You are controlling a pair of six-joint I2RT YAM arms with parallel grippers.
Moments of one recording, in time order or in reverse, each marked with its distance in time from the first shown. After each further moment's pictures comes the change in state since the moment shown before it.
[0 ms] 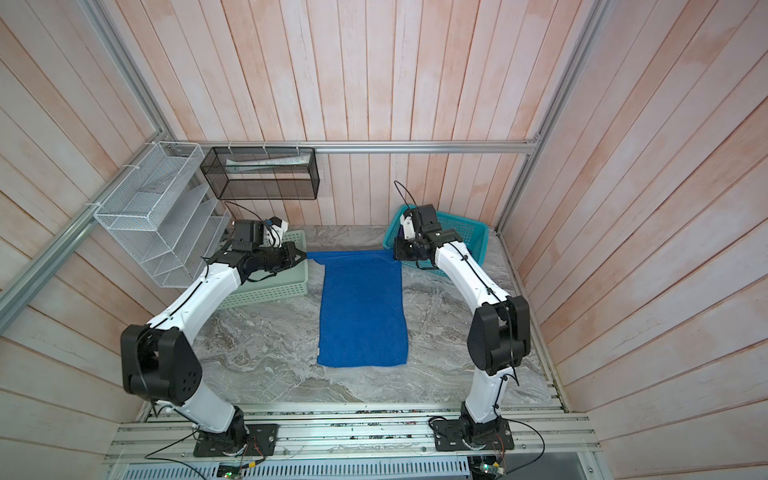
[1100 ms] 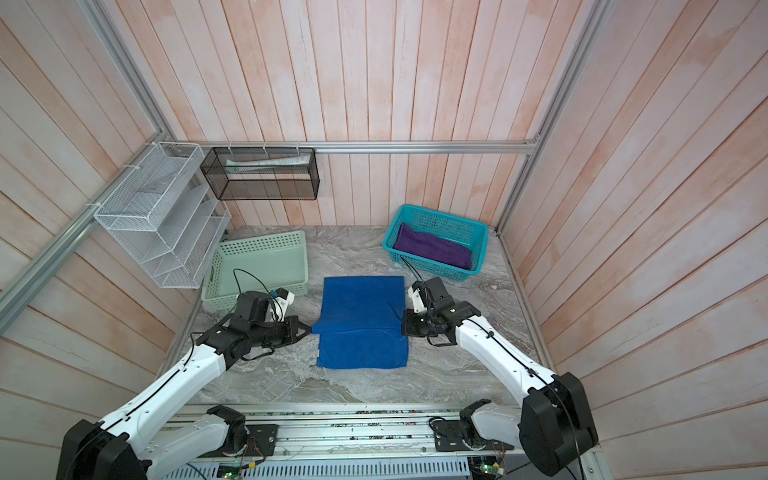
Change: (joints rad) left arm -0.220 -0.518 -0.716 0.021 -0.026 -0.191; right arm 0.122 -0.537 -0.834 0.082 -0.064 0.219
